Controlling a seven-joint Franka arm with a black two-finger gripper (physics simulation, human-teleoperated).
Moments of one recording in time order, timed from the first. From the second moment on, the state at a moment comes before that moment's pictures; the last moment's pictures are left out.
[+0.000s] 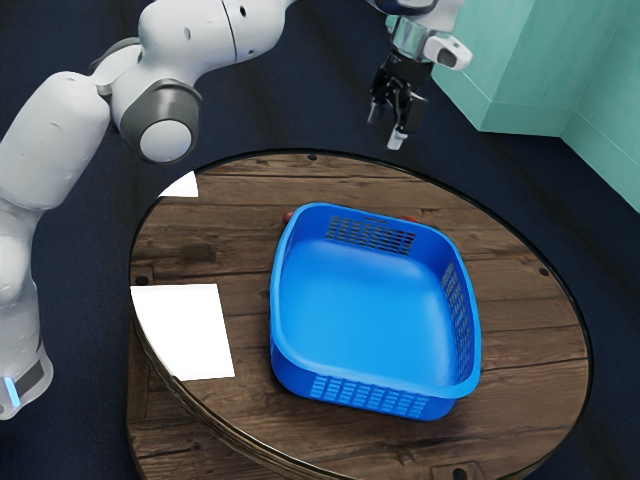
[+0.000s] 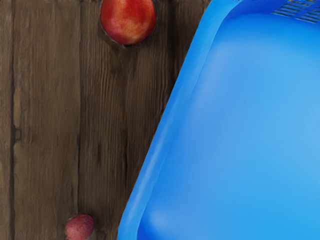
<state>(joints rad) 0.01 0.48 0.18 -0.76 -0.12 1.15 0.09</state>
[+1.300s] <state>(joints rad) 0.14 0.64 0.13 -1.00 -0.26 1.60 0.97</state>
